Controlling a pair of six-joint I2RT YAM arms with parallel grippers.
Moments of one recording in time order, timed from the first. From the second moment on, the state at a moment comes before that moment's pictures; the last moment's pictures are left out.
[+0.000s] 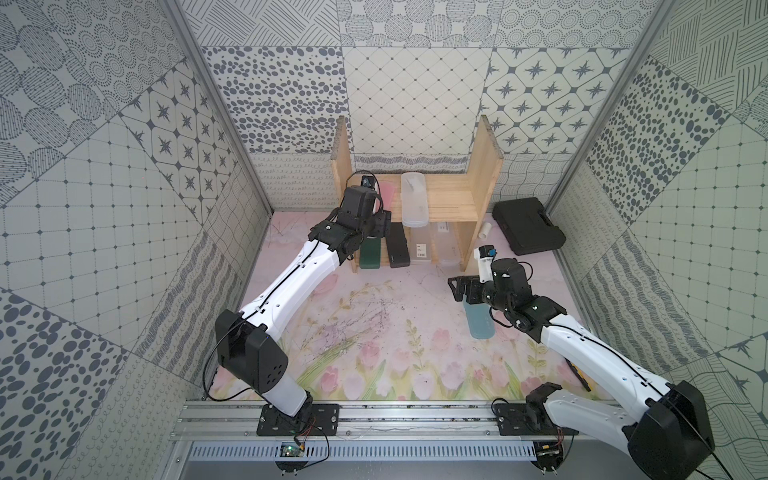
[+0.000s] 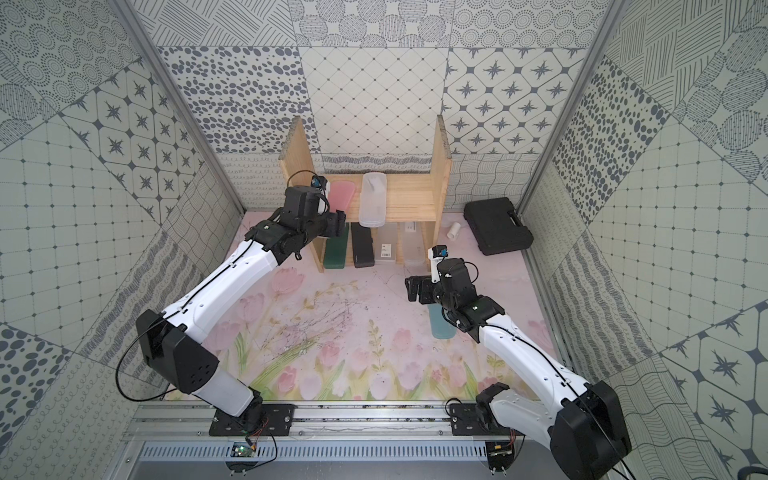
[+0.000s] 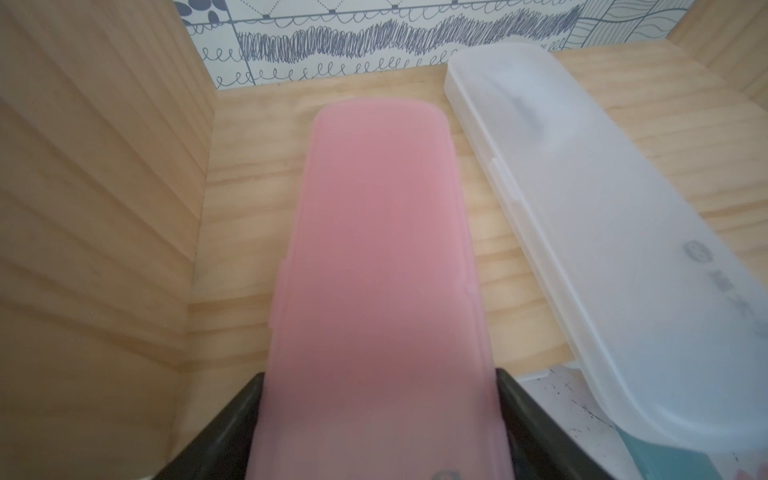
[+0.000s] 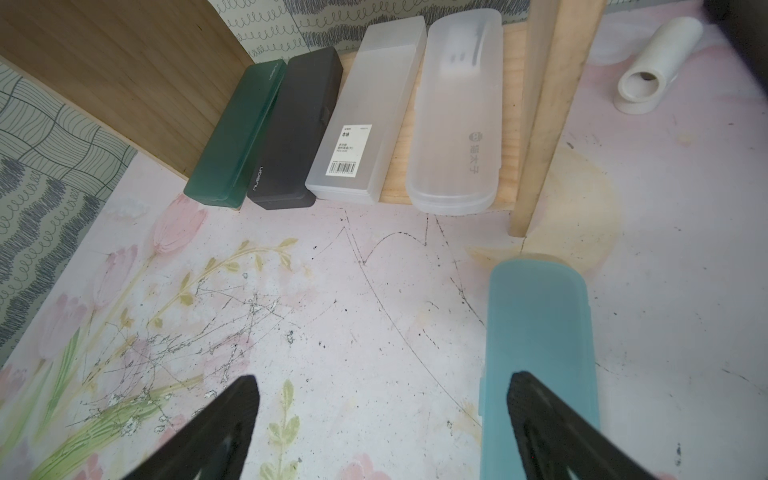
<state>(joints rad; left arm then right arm) -0.46 1.59 1.60 -0.56 -0.24 -0.14 0.50 1.10 0.76 -0.26 -0.01 0.36</state>
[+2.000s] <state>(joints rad) -0.80 1.27 0.33 0.16 -0.55 -0.55 0.50 1.14 0.73 -0.23 0.03 0.35</state>
